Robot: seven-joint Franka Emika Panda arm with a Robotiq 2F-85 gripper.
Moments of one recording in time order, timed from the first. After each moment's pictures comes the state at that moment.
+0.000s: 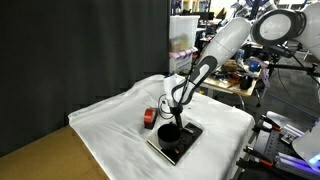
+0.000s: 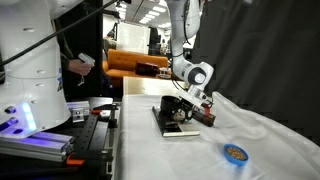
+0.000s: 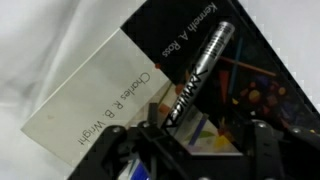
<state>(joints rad) 0.09 0.95 0.20 -1.69 -0.13 2.35 -0.51</state>
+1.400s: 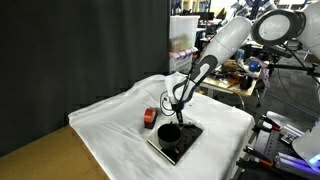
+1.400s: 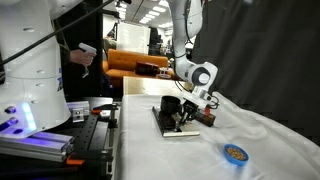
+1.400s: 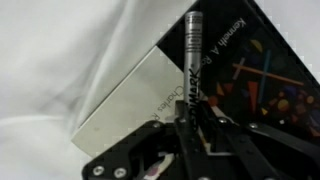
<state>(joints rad) 0.09 0.94 0.16 -1.68 -0.15 2.35 -0.50</state>
